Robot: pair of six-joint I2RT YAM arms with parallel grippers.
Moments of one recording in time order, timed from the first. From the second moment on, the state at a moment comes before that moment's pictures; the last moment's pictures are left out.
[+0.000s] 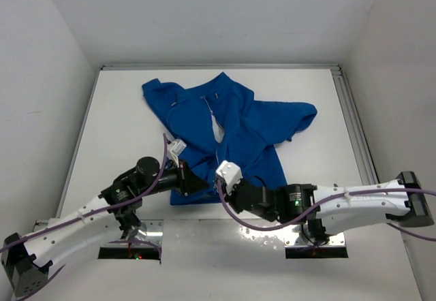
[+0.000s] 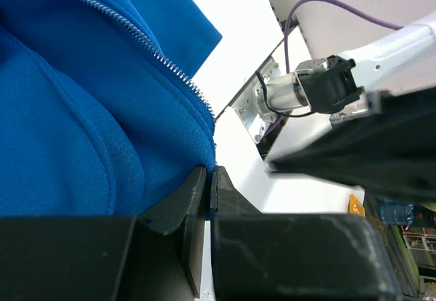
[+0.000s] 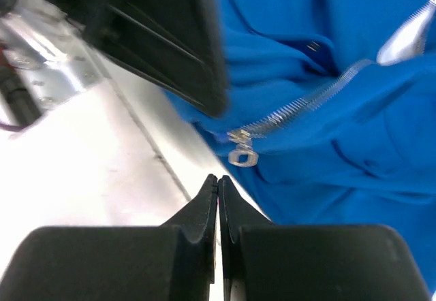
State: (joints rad) left arm -0.84 0.58 0.38 -0.11 0.31 -0.78; right arm 1.52 1.07 0.80 -0.32 0.52 0.28
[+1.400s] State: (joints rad) left arm -0.84 0.53 0.33 -0.10 0.35 -0.81; right arm 0.94 1.00 0.25 0.53 -0.48 0.56
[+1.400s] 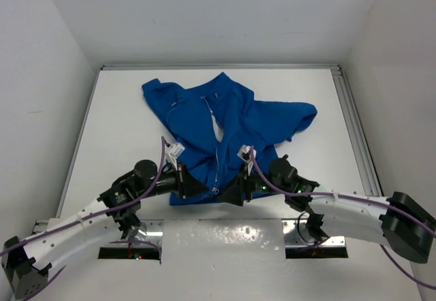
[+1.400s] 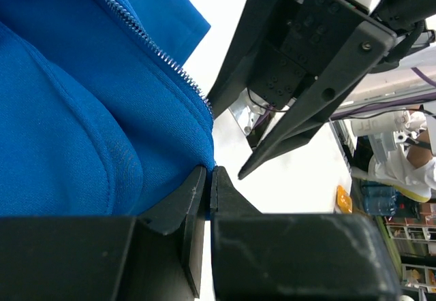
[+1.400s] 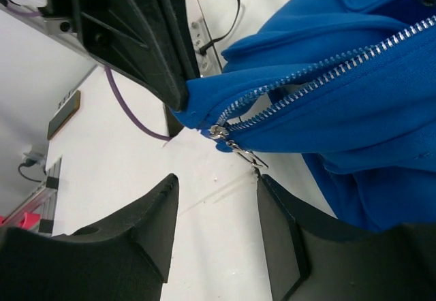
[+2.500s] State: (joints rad) left arm -0.84 0.54 0.33 -0.09 0.36 -0.81; right arm 0.94 1.14 0.31 0.58 -0.49 0.54
